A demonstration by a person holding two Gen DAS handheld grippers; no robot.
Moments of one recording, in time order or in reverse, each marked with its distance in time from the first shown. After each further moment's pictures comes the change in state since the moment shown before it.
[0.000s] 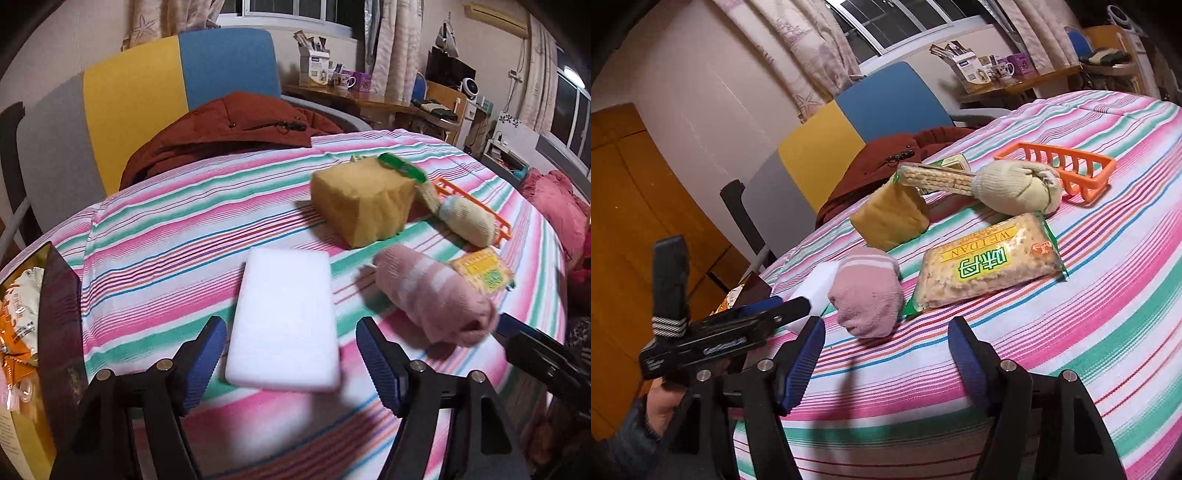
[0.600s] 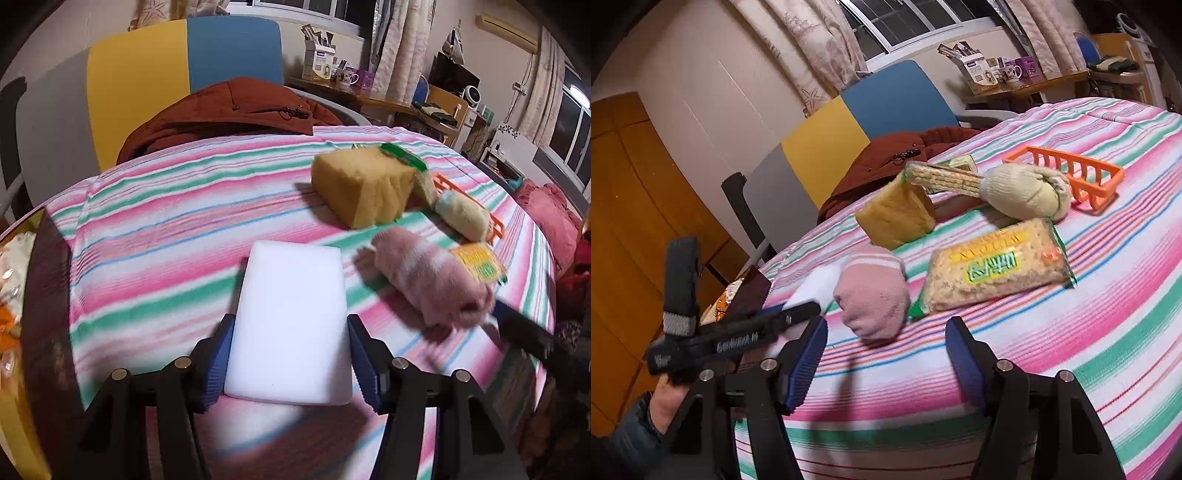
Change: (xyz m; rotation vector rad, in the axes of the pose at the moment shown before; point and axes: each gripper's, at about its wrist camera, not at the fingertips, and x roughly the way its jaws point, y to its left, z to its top) left arm -0.005 0.006 -0.019 -0.052 0.026 -0.053; right arm 0.002 0.009 0.004 -0.041 0.010 -0.007
